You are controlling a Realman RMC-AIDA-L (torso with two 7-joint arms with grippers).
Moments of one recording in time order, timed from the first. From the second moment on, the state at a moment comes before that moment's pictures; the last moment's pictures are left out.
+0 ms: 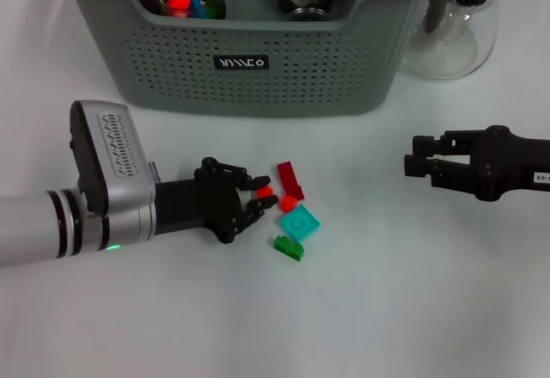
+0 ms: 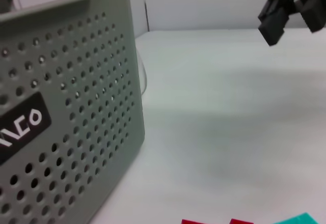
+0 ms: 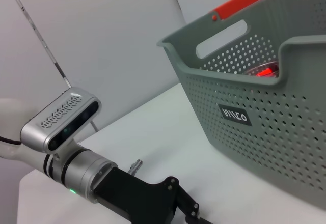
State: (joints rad) left arm -0.50 -2.18 0.88 0.37 1.88 1.15 -0.75; right arm 0.50 2.06 -0.59 -0.62 -2.11 -1.66 1.48
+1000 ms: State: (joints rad) left arm -0.53 -2.09 0.50 0.88 1.74 1.84 -1.61; right arm 0.51 2.06 -0.60 -0.62 -2.11 -1.66 1.48
